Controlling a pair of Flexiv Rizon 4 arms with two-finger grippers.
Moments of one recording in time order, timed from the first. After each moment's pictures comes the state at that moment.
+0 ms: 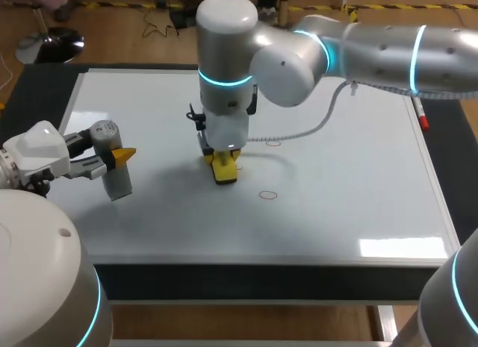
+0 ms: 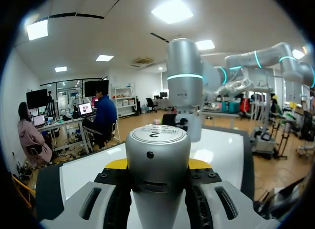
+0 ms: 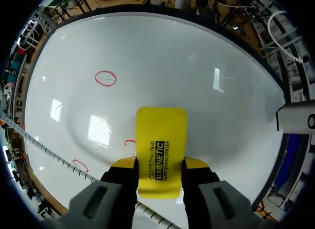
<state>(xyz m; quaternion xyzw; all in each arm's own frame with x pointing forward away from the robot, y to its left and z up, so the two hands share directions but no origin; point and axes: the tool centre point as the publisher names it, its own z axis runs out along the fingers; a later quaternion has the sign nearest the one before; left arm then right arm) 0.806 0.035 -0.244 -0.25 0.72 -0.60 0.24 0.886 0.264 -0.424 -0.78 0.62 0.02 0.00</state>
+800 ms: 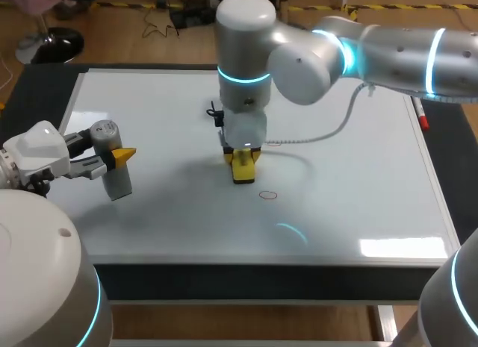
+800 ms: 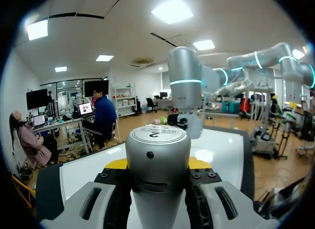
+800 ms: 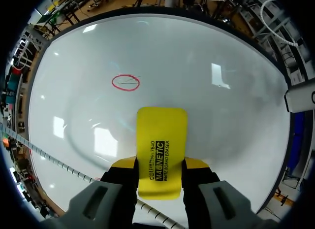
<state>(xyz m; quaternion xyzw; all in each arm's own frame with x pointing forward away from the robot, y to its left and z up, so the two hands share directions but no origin) 0.806 0.035 -0.244 -0.25 0.72 -0.60 0.24 0.893 0.213 -0.433 -0.74 0.68 0.03 -0.02</state>
